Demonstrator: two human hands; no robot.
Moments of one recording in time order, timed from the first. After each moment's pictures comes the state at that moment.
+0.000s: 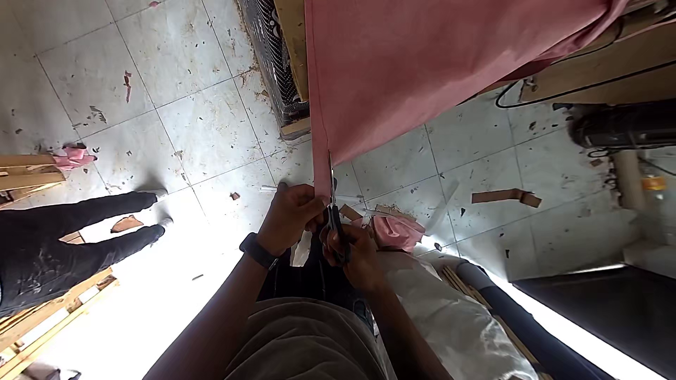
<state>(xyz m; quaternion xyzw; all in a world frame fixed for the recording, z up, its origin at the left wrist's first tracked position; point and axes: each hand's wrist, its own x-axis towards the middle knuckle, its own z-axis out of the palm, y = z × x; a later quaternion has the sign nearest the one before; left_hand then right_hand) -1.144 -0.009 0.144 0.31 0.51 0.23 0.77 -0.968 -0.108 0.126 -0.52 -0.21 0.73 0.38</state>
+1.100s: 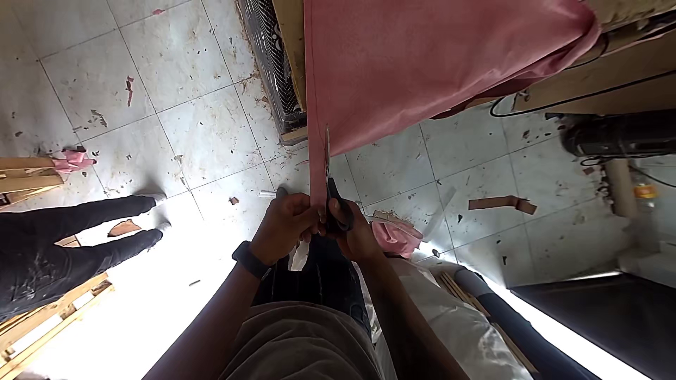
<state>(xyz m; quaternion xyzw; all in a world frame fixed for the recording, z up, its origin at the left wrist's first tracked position) -1.158 -0.011 0.153 0.34 0.50 0.23 0.76 -0.969 -0.045 0.118 -0.48 -0.21 0.77 0.37</state>
